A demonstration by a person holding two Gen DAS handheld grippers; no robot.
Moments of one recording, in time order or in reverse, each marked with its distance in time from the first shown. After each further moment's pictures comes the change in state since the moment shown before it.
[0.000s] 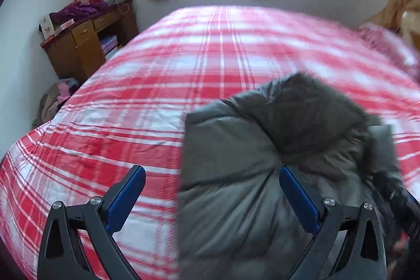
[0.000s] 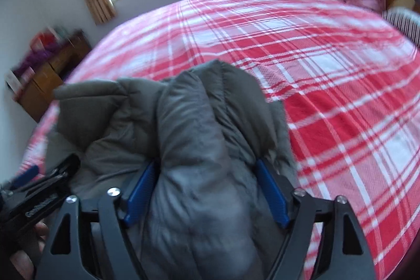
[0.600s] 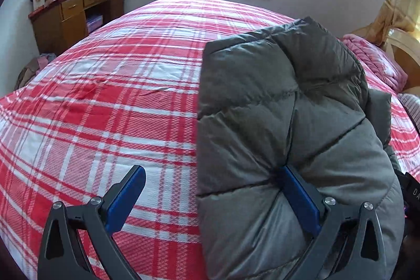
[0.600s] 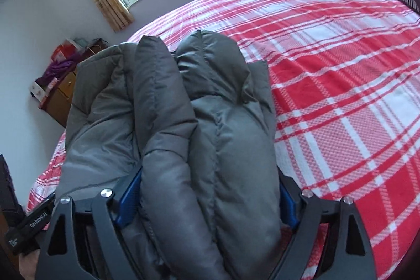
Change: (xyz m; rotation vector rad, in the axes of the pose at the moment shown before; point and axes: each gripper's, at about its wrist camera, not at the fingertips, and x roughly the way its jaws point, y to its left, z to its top) left arm 0.014 0.036 -0.063 -0.065 0.046 -0.161; right arm -0.011 -0.028 -0.038 0.018 0.024 0.142
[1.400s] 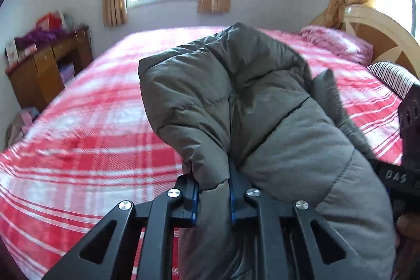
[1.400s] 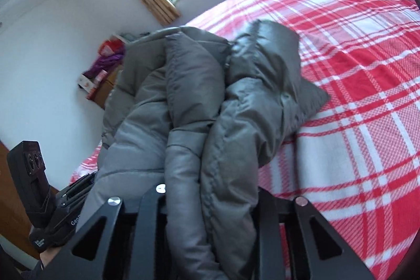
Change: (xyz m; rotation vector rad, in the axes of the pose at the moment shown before) left arm -0.064 -0.047 -0.001 0.232 -0.160 -0.085; right arm -0.012 0.021 -0.011 -0.038 0.022 0.318
